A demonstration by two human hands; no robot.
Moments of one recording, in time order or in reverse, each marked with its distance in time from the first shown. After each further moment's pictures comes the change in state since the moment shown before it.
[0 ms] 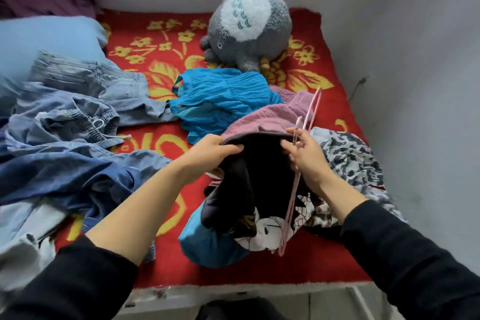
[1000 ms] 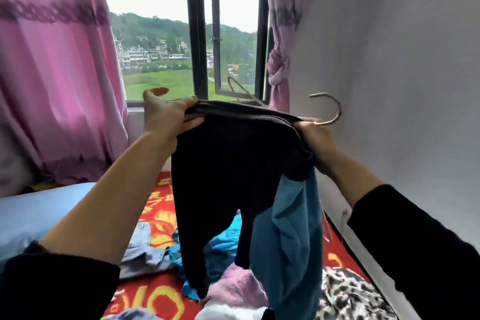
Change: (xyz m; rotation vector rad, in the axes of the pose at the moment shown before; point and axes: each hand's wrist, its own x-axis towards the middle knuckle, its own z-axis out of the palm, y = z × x) left_hand -0.133 0.297 -0.085 -0.567 0.619 0.754; right_hand -0.079 -0.323 -0.049 0.003 0.192 -0.644
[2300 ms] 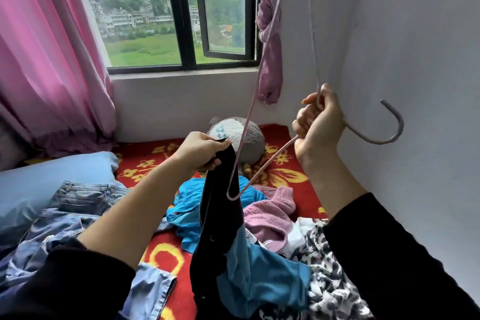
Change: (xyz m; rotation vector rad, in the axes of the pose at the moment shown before) left_hand -0.039 -0.138 0.019 0.573 -0.413 -0.332; right_hand -0.041 0.043 -0.009 0.898 0.296 0.083
